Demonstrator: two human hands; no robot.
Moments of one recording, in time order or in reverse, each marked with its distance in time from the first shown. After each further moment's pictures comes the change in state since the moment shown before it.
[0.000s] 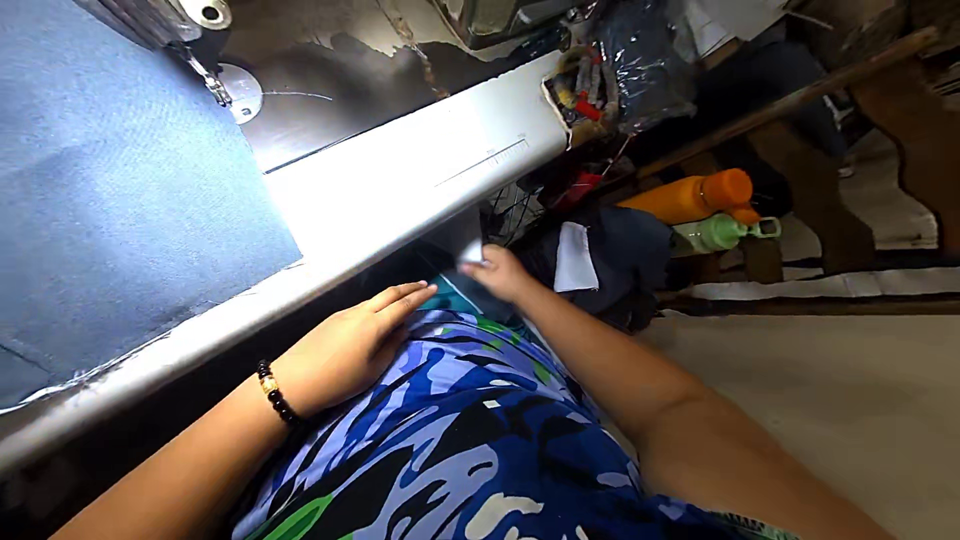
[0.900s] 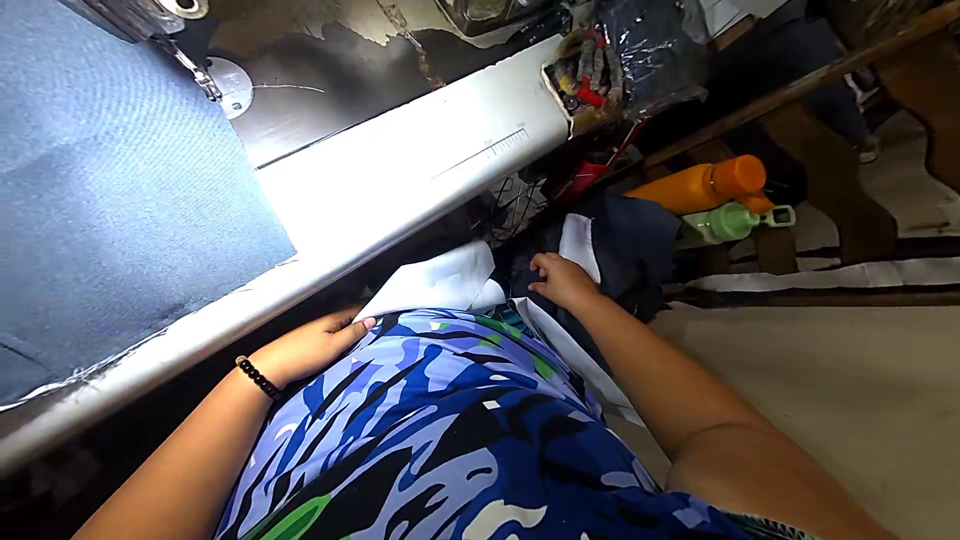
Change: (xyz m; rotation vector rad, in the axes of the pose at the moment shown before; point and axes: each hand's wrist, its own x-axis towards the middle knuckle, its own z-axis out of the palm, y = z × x) left_hand -0.022 -0.049 0.005 -0.456 -0.247 -0.580; right_hand -0.043 0.081 -0.054 -0.488 -0.104 0.348
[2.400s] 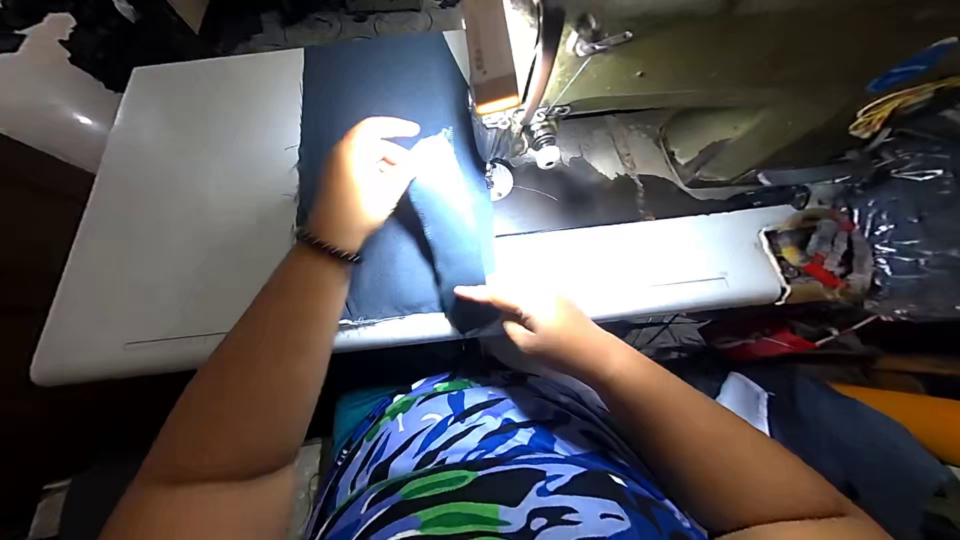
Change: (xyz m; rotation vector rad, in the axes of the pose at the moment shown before) left_hand -0.098 0.060 -0.168 0.153 1.362 0.318; right_hand -0.015 -0.311 -0.082 0.262 0.042 -1.205
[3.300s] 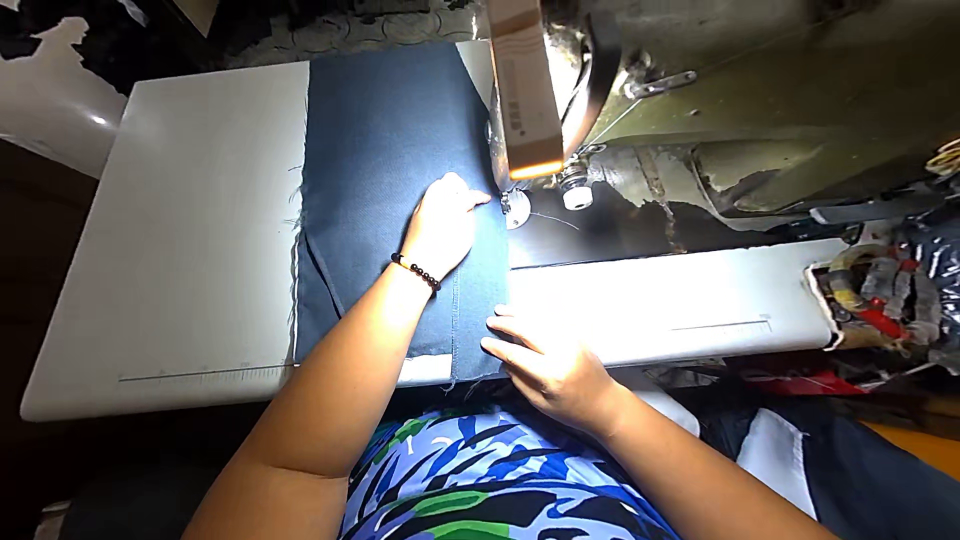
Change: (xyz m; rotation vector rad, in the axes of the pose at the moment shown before) left_hand 0.022 -0.033 0.091 0.306 -0.166 0.198; right_hand -0.014 0.051 0.039 -0.295 0.249 -0.276
